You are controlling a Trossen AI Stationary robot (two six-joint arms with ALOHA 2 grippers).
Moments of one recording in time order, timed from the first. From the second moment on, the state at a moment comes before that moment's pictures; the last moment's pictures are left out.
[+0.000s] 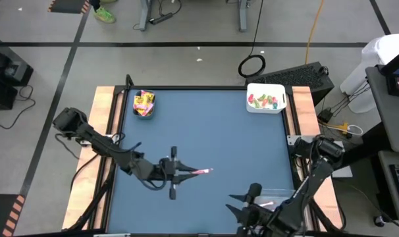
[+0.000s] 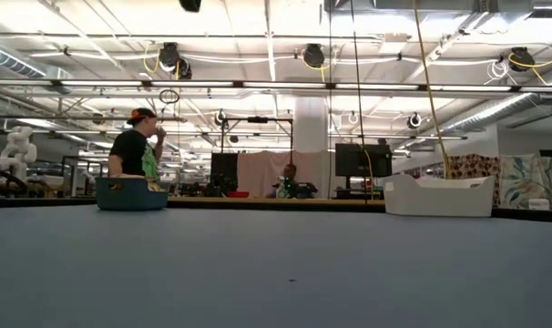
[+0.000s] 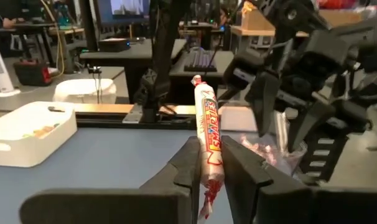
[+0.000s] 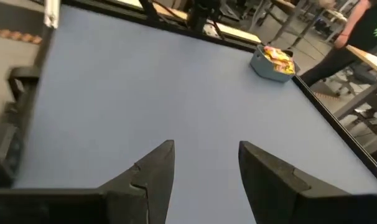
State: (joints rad) left arm -0.51 1.49 0.84 0.59 -0.51 -0.06; right arm 0.97 1.90 1.47 -0.81 1.12 0.87
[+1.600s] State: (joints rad) left arm -0.52 1.47 0.78 0.66 -0.52 0.21; right arm 0.90 1.92 1.47 -0.67 1.04 0.59
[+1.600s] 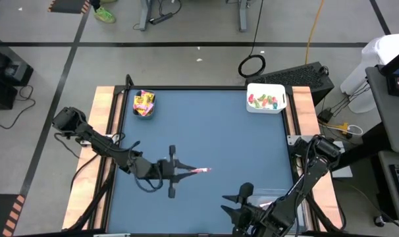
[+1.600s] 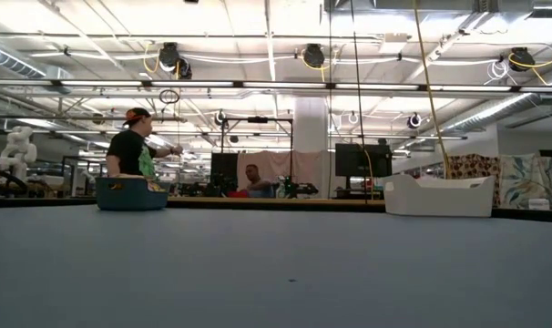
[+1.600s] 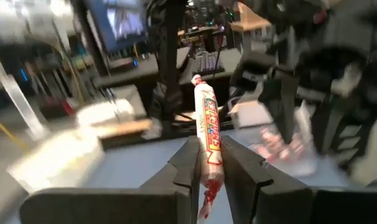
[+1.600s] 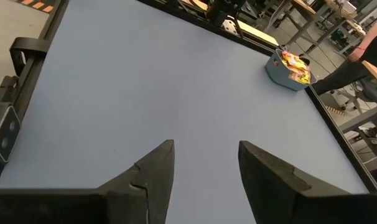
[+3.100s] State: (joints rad) left arm -0.52 1.47 0.79 0.62 -0.50 0.27; right arm 0.75 1.87 1.78 -0.66 0.96 0.23
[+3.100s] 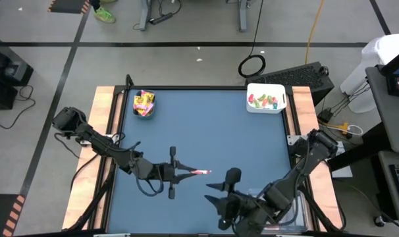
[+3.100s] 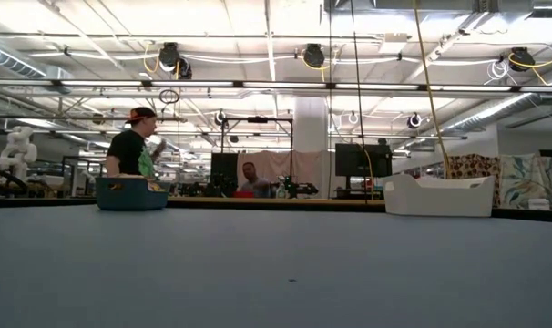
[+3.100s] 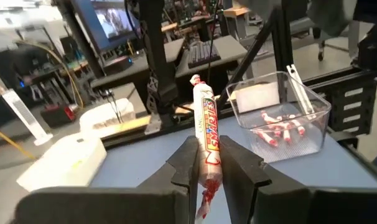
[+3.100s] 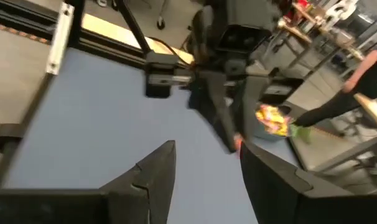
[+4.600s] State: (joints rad) left arm -0.53 1.47 0.78 0.60 -0.44 0.21; right arm 0.57 1.88 1.79 -0.81 0.69 0.17
